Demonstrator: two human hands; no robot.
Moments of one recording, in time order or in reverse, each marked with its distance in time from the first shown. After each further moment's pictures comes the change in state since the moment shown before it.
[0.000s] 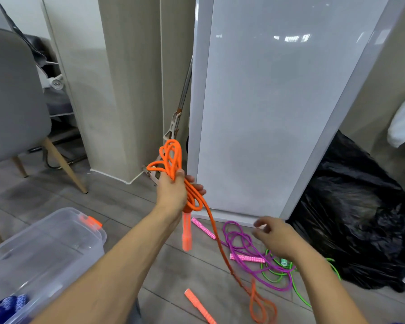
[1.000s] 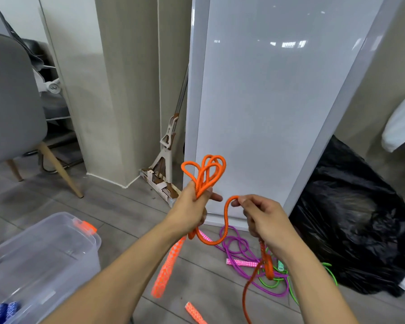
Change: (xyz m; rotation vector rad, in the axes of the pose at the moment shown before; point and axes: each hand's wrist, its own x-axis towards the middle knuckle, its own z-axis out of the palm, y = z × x) left_hand -0.026 0.001 0.005 0.508 -0.483 0.072; right_hand -0.016 -0.055 -0.016 0.844 0.099 -0.332
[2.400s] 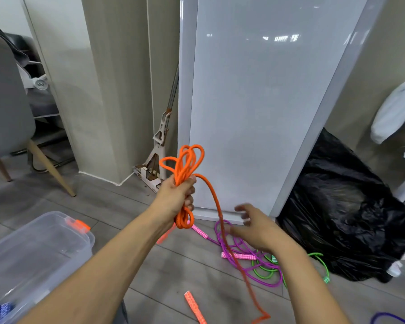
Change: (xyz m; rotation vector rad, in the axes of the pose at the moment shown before) left_hand 0.009 0.002 -0.006 -0.425 0.090 -0.176; right_hand -0.006 0.020 -0.014 -0.673 -0.157 0.272
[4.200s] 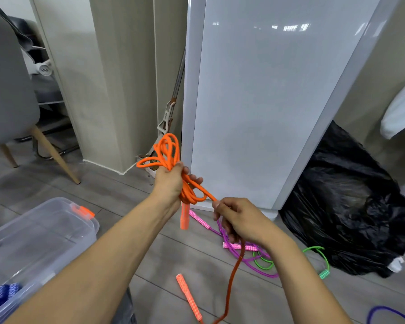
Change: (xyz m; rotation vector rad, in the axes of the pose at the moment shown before) left_hand 0.024 -0.009 -0.006 -0.269 0.277 0.031; right_hand -0.008 -0.030 0.022 0.333 -0.142 -0.197
